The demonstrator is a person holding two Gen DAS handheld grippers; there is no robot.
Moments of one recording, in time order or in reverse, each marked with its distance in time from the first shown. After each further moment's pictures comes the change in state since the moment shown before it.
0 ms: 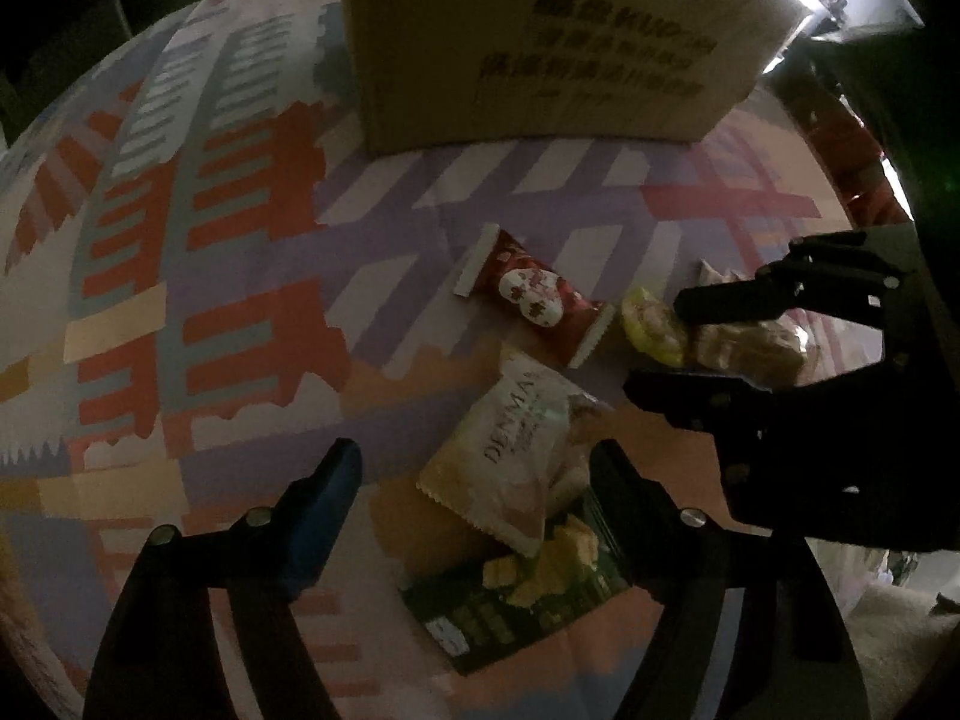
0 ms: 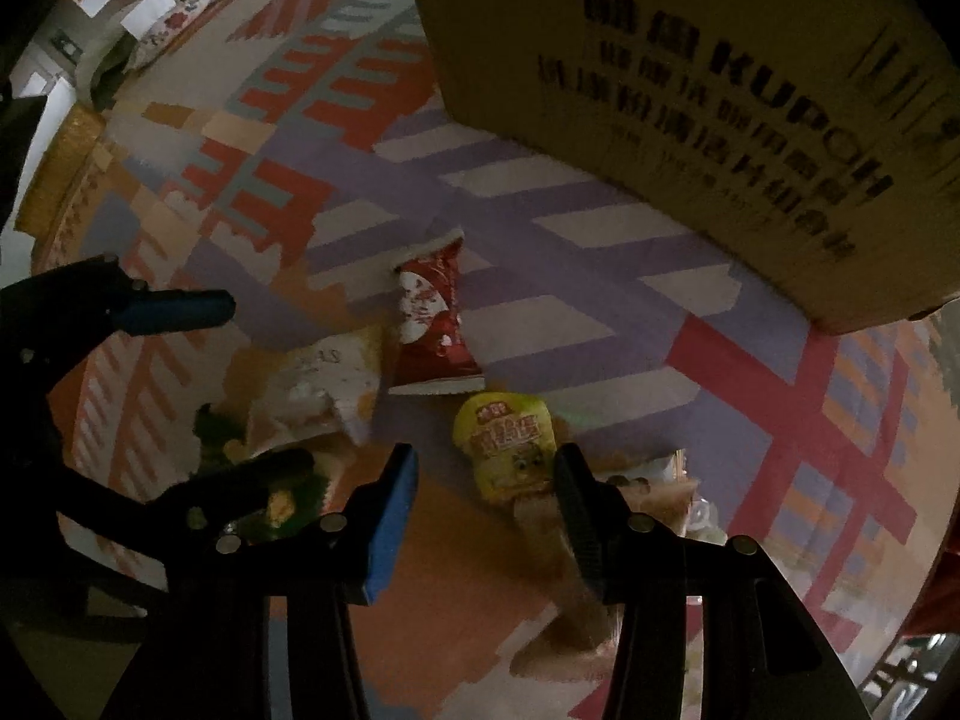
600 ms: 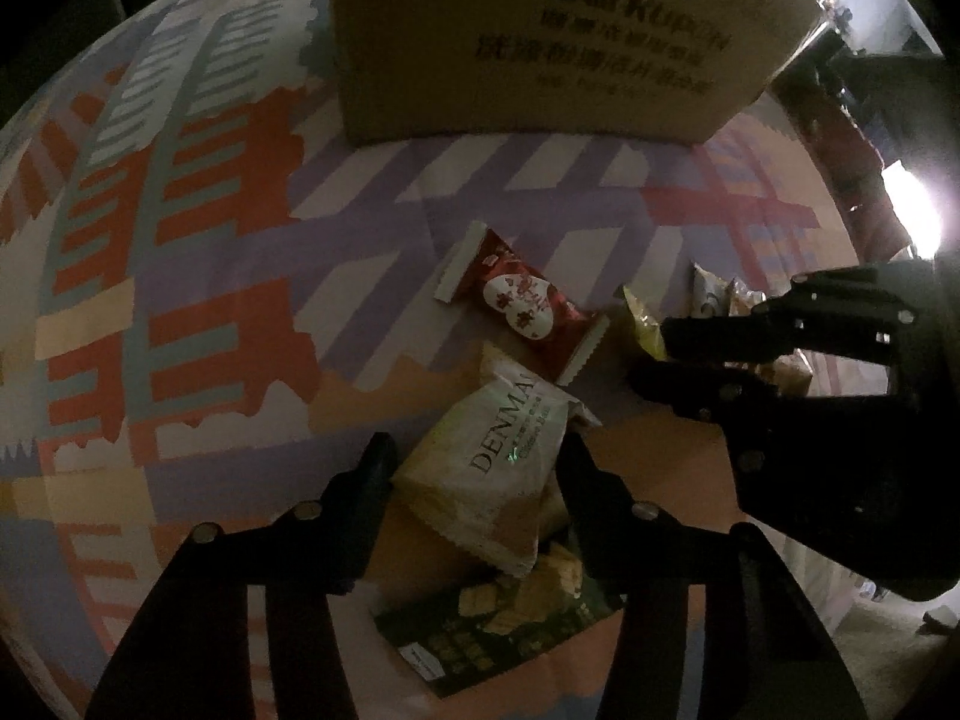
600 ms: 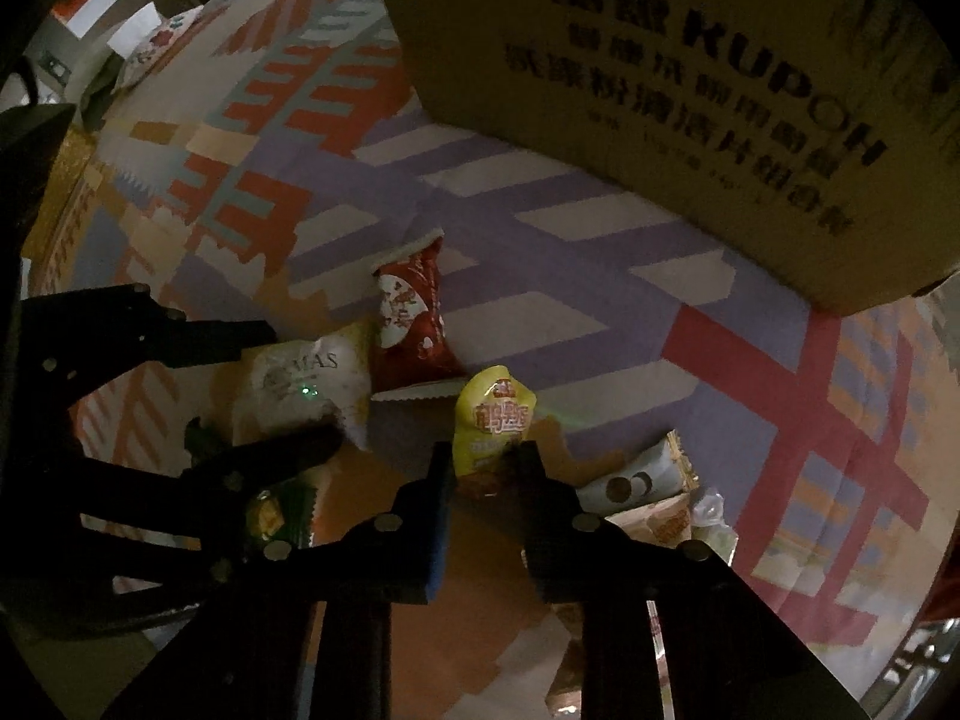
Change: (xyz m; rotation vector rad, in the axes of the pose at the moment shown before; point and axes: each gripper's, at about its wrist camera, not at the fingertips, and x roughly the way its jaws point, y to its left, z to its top) left arm 0.015 -0.008 0.005 -0.031 0.008 -0.035; right arm 0.001 0.003 -0.002 0.041 -0.036 0.007
